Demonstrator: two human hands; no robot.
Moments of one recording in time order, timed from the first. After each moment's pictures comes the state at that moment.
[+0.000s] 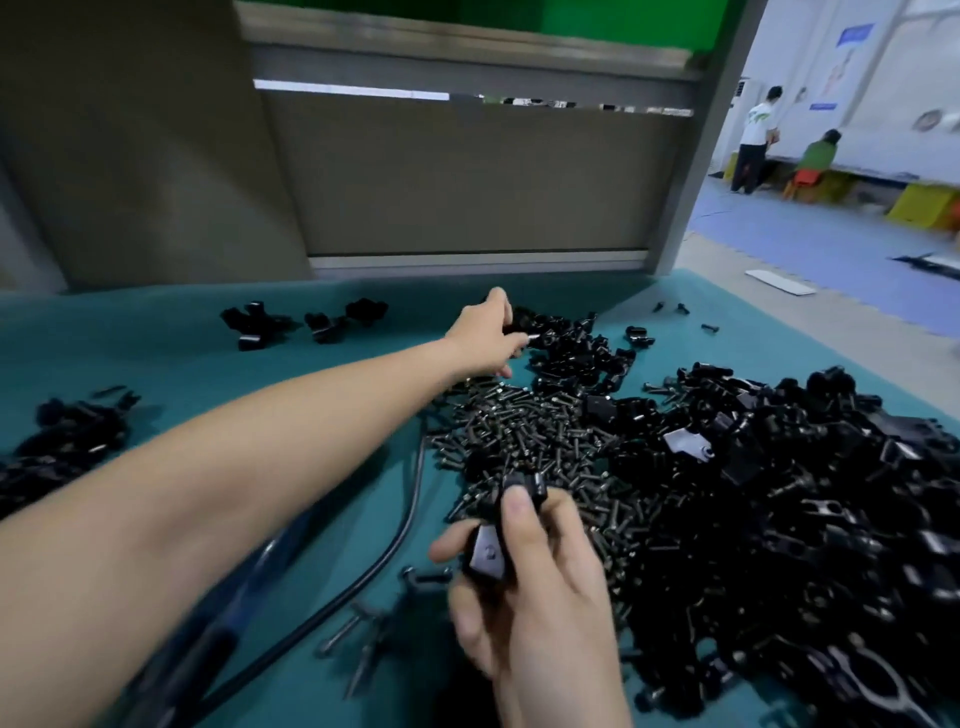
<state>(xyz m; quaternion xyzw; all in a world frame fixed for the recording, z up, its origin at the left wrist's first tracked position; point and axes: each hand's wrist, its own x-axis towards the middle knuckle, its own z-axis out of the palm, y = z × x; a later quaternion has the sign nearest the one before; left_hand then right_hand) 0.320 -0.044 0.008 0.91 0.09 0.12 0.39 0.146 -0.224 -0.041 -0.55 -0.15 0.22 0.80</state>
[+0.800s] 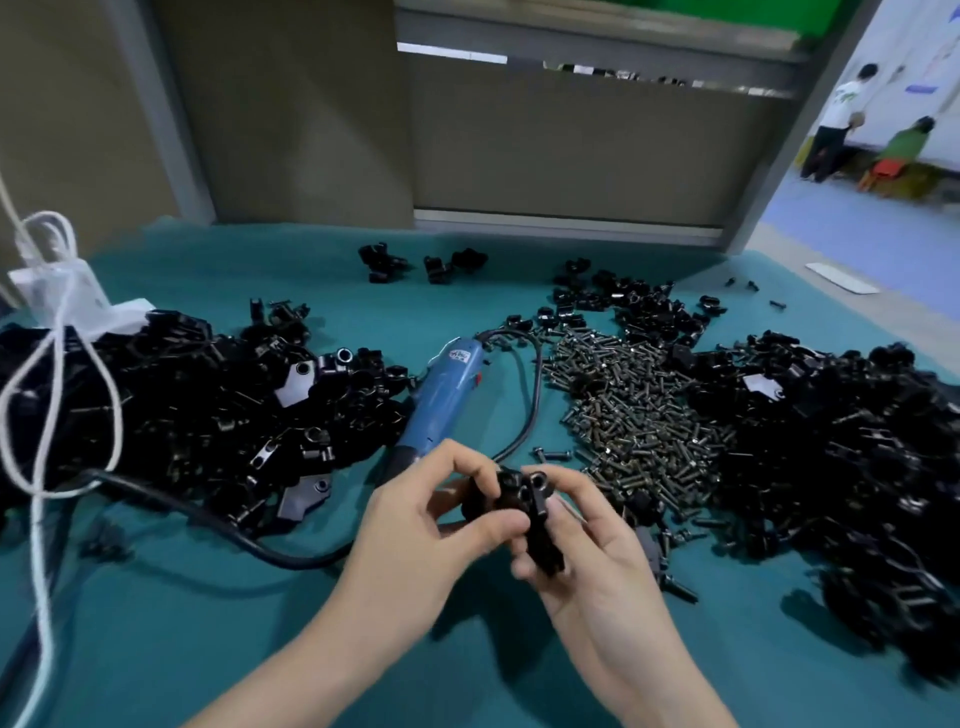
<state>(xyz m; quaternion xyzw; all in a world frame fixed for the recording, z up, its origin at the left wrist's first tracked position) -0.026 -0.086 -0.036 0.69 0.06 0.28 0.66 0.043 -0.209 -0.036 -0.46 -0.15 0.33 0.81</state>
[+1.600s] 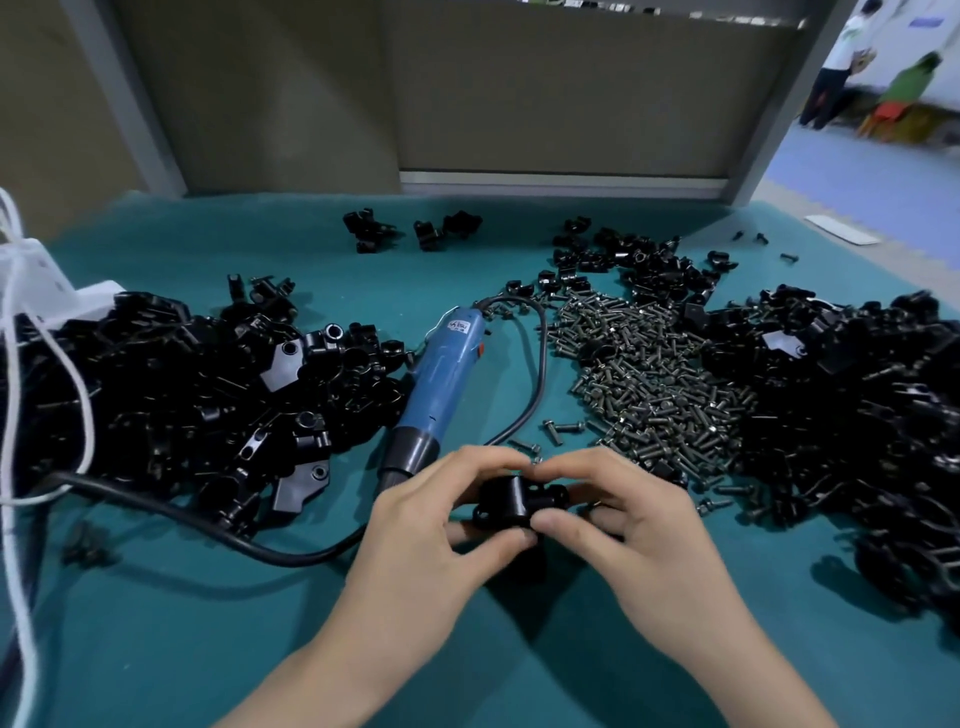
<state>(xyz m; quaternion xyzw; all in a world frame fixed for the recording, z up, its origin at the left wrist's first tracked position) -0.032 -0.083 -0.048 0.78 0.06 0.25 0.58 0.068 -0.226 -0.041 -0.73 -0.39 0.09 0.55</state>
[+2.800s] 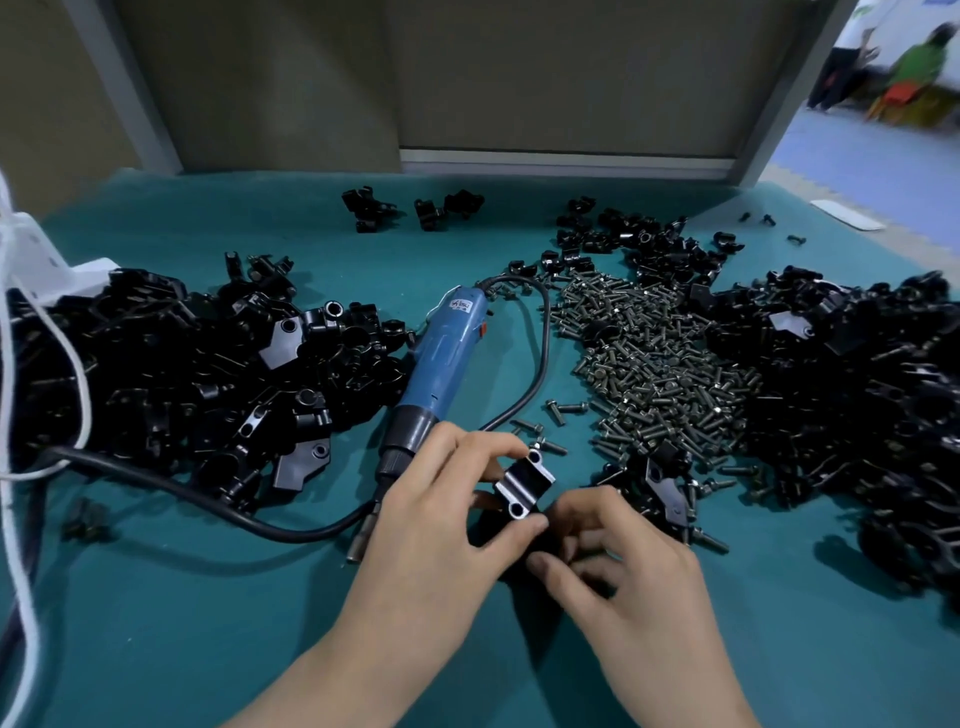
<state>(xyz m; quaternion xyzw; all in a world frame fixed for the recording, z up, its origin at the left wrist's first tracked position) -0.037 -0.095 -0.046 0.85 0.09 0.30 0.43 0.027 -0.234 -0.059 -0.81 -0.30 0.06 0.51</state>
